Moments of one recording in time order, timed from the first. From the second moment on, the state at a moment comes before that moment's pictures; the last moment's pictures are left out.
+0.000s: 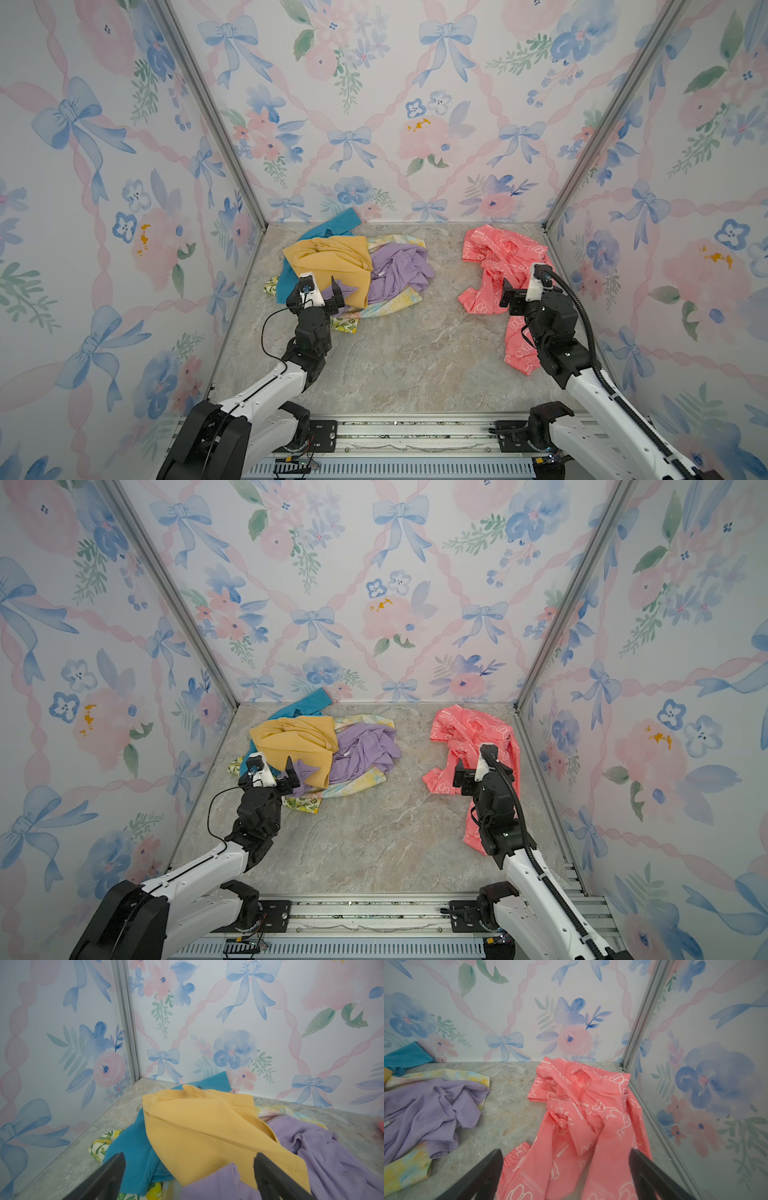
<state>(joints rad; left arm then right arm) -0.37 1.08 0.27 0.74 -0.61 -0.09 0.24 0.80 0.47 0.08 0.34 0.02</state>
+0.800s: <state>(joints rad) -0.17 1.36 0.18 1.05 -0.52 -0.09 0.13 1.33 0.23 0.83 0.37 0.01</state>
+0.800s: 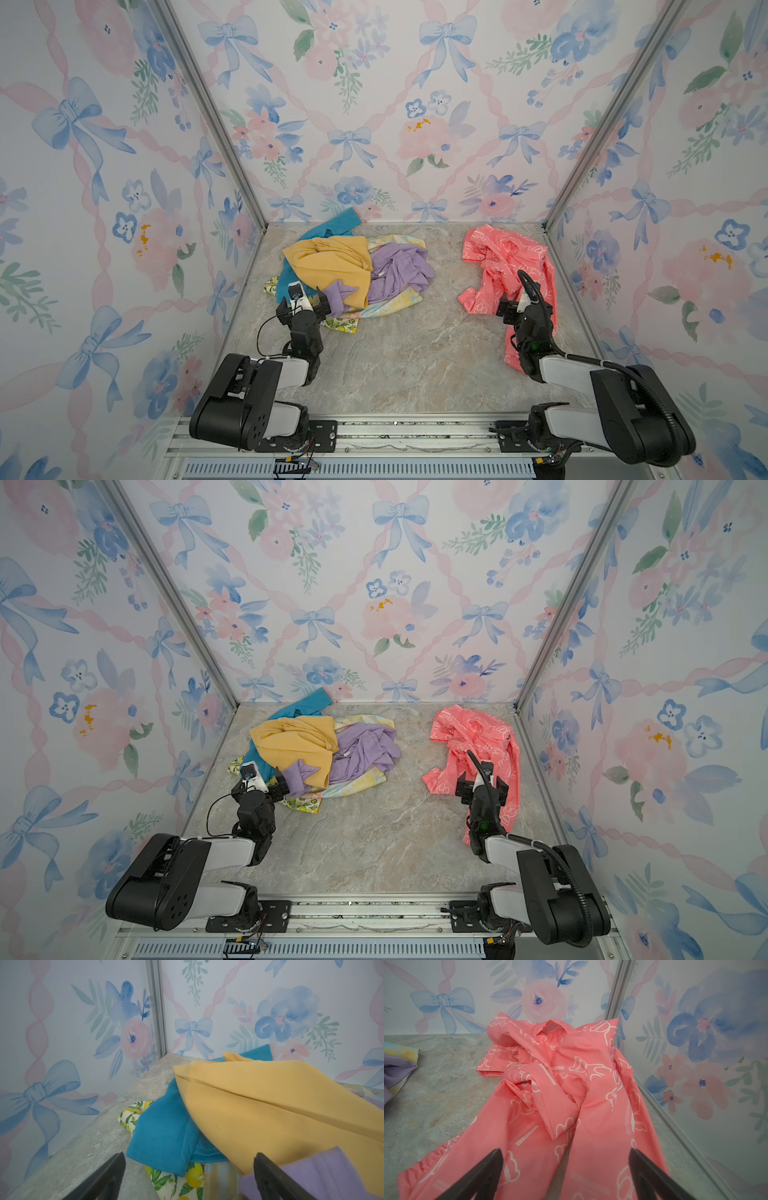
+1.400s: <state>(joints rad) -0.12 1.55 0.15 1.30 -0.38 -0.07 0.08 1.56 0.38 0.91 0.26 0.00</state>
